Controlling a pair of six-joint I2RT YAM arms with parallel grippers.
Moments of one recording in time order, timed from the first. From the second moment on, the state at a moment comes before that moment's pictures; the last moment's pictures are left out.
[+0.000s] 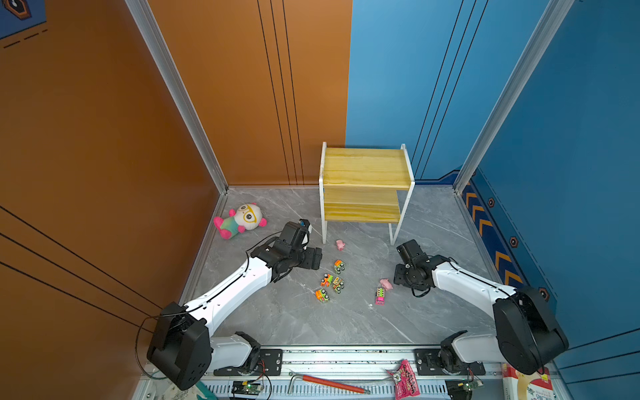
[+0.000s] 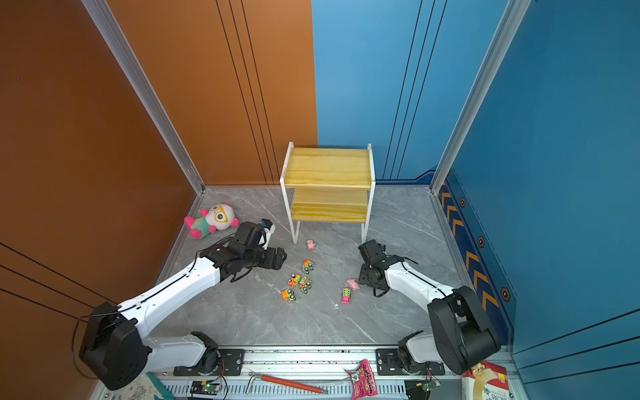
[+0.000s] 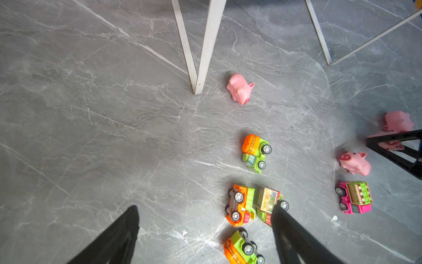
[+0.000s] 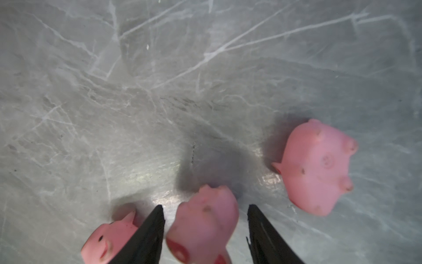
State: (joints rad) left arm -0.52 1.29 0.92 -0.53 0.01 -0.29; right arm 0.41 1.39 0.70 -0.57 0.12 0.65
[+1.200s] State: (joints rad) left arm -0.42 1.18 0.92 -0.57 0.03 -0.30; right arm 0.83 1.74 1.21 -0.83 0.15 0.28
